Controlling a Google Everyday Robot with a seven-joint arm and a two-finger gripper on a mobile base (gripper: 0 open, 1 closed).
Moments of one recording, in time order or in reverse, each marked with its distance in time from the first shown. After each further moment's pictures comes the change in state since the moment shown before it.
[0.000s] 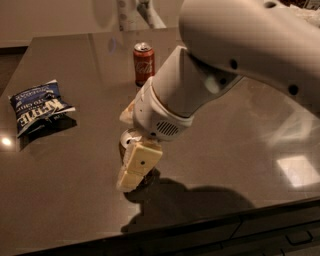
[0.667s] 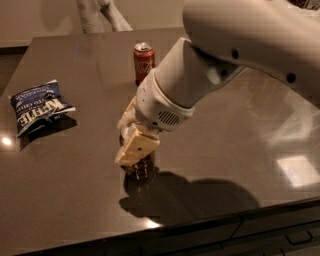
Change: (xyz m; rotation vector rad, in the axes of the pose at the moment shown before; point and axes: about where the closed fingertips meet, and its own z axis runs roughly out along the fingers) arm -0.001 -0.016 -0.005 0.004 -0.019 0.008
